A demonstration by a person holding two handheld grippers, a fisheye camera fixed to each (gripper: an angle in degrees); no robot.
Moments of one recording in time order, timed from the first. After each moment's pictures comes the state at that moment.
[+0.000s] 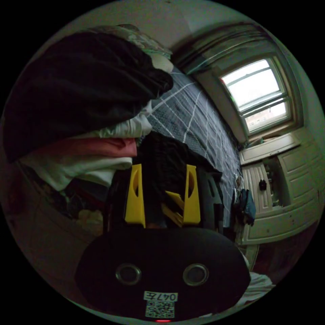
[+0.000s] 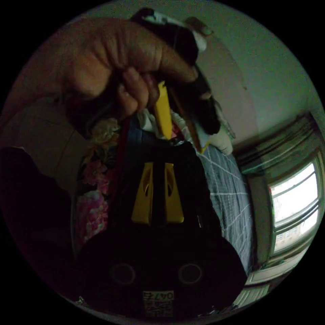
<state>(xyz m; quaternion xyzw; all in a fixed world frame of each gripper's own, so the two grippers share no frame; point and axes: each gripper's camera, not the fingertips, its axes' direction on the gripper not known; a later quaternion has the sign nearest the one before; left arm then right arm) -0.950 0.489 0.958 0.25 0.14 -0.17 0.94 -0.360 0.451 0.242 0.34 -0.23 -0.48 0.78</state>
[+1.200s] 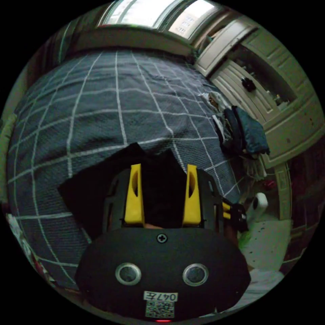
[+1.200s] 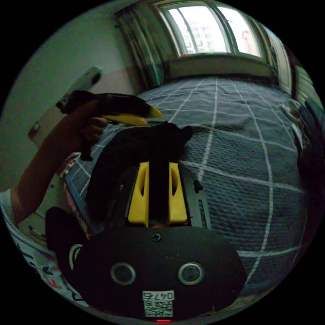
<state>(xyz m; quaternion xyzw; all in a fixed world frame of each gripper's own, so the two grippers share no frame) -0.368 0.187 1.089 0.11 0.07 0.22 0.97 0.303 0.472 0.635 0.07 -0.41 0.08 0.91</state>
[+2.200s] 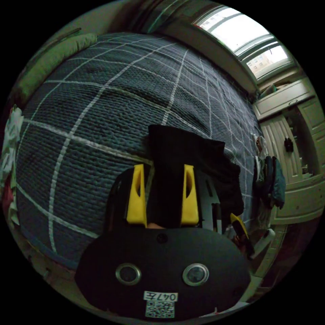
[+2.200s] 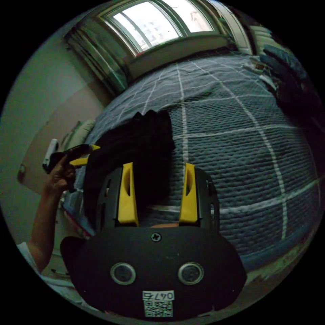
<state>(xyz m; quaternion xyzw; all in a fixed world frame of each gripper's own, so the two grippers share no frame) -0.436 0.181 1.075 0.13 0.04 -0.04 0.99 0.328 0.448 0.769 -0.01 -0.37 0.21 0.91</state>
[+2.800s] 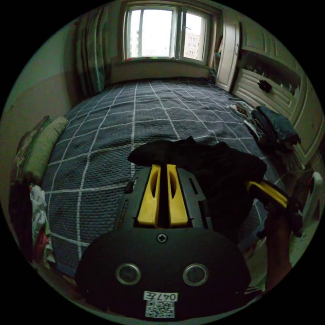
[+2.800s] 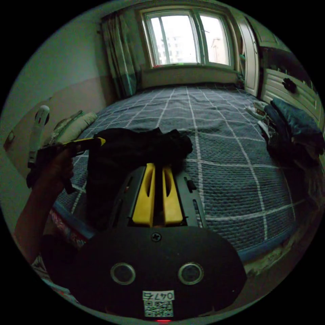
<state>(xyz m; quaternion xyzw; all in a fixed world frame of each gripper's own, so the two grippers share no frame) -0.373 0.288 0.966 0.27 -0.09 0.20 0.94 0.160 0.365 0.701 0.09 -0.27 0.14 0.95</state>
